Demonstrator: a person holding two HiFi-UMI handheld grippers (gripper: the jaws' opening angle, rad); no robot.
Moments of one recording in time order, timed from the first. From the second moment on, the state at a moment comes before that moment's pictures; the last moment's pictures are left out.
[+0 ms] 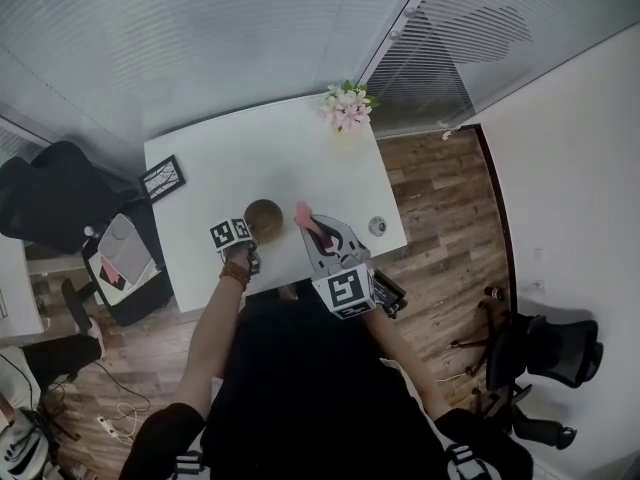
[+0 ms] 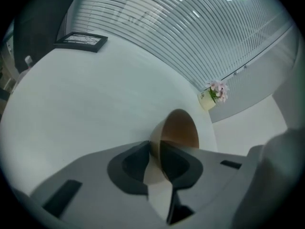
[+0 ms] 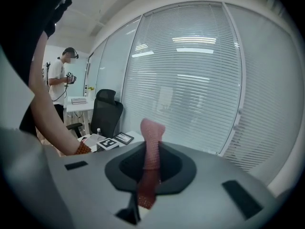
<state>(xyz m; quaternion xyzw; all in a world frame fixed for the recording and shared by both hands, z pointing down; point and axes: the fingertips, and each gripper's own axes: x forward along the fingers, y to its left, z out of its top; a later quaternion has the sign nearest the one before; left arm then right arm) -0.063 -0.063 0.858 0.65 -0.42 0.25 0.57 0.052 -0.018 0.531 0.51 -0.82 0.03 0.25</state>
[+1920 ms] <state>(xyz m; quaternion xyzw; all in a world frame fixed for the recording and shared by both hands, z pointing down) -0.117 -0.106 0.471 0.83 -0.55 0.01 0.02 -0.040 -0.095 0.457 0.49 -0.87 -0.02 0.11</state>
